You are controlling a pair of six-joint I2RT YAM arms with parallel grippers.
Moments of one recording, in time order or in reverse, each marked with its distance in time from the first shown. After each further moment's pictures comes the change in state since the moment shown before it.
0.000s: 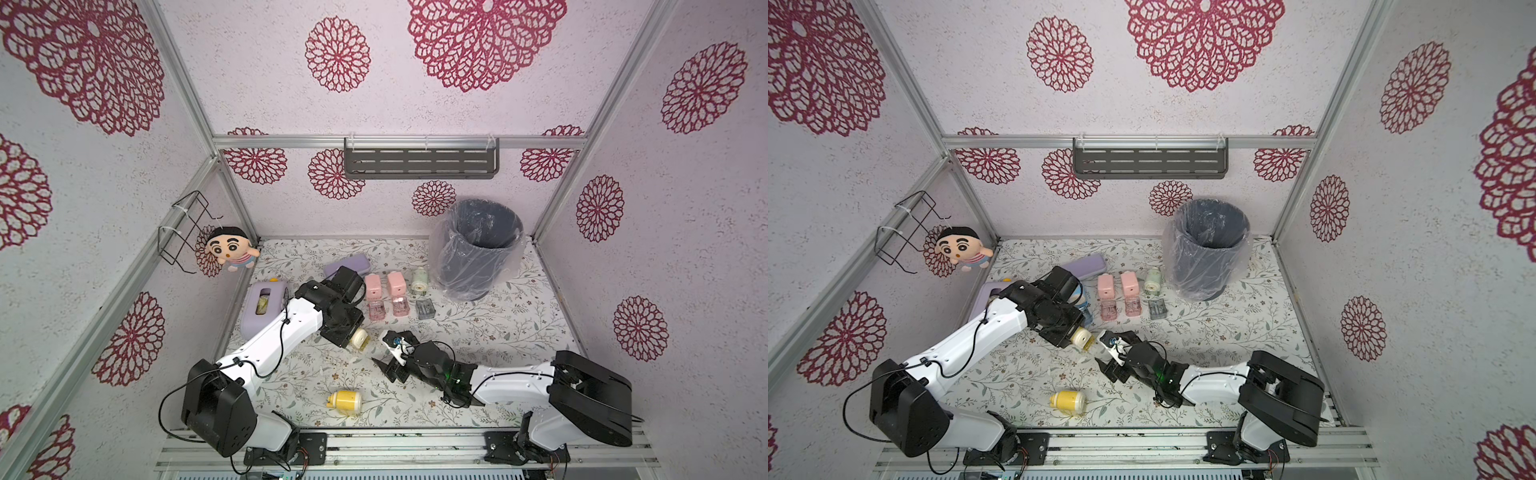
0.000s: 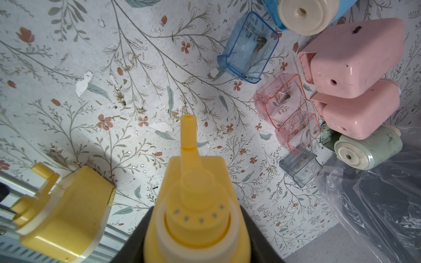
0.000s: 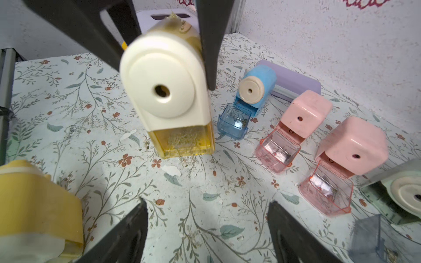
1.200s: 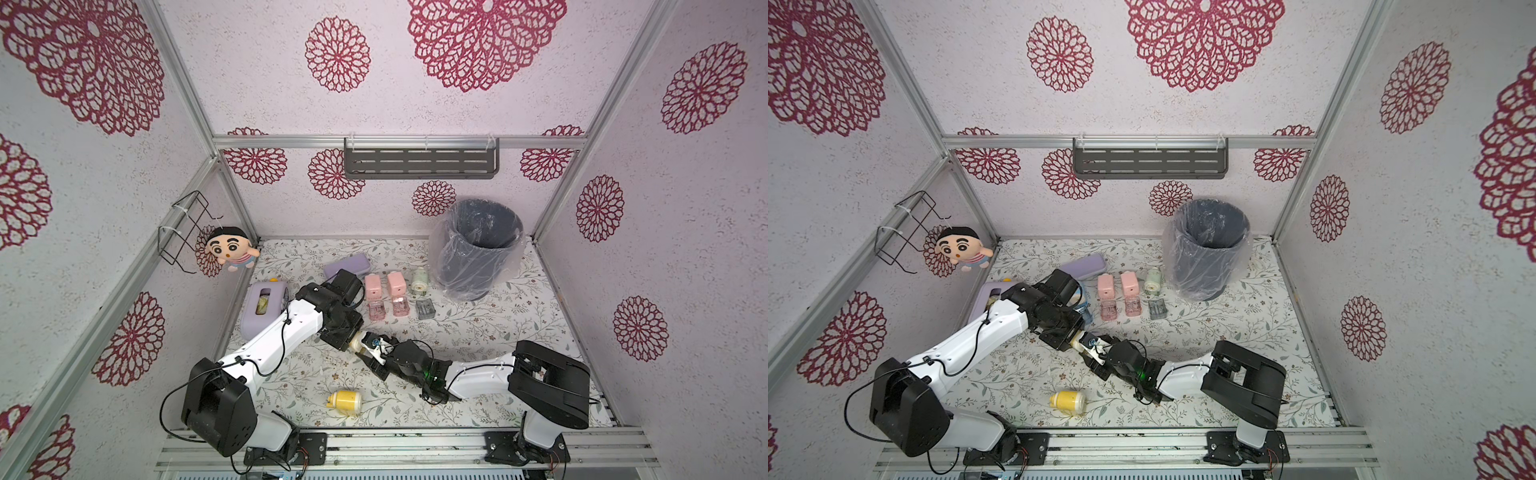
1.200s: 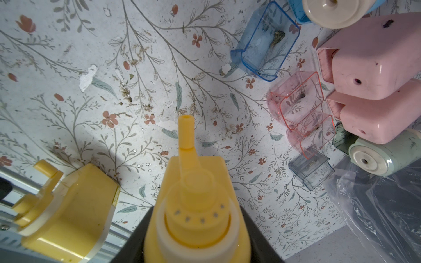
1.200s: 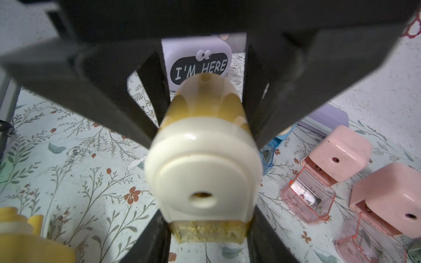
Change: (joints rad) left arm 0.015 0.001 -0.033 0.012 0.029 -0.003; right arm 0.028 0.186 0.131 0.108 -0.023 -0.044
